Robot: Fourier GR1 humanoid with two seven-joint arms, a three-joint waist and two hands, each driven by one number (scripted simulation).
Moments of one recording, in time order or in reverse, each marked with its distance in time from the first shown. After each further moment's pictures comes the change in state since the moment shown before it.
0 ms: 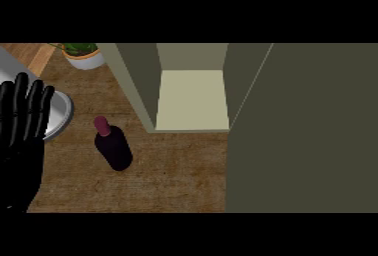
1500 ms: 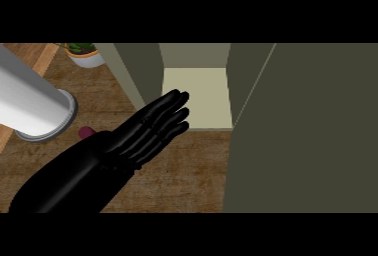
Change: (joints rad) left arm -0.386 -0.073 -0.285 -0.110 0.407 0.021 0.887; right arm 0.283 -0.038 0.295 -0.396 -0.123 0.113 0.349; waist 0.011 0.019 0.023
